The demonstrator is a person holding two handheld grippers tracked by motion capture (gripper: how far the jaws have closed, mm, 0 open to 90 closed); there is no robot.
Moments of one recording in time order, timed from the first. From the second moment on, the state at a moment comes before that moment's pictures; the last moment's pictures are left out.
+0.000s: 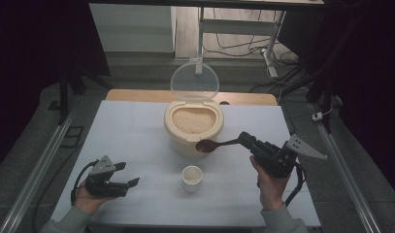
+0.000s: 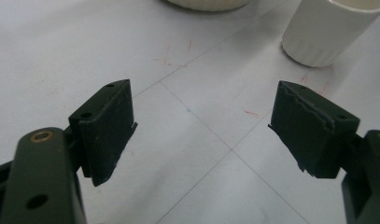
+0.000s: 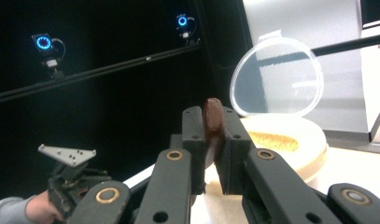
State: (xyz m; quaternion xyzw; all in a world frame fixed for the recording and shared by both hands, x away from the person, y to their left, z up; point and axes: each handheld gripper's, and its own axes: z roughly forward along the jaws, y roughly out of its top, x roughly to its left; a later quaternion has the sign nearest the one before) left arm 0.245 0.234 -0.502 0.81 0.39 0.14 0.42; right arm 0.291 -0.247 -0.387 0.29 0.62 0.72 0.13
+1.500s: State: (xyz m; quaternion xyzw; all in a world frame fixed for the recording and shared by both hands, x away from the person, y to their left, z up) left arm 0.247 0.230 -0.507 0.82 0.39 0.13 0.40; right arm 0.384 -0.191 -0.371 0.36 0.67 0.60 0.26
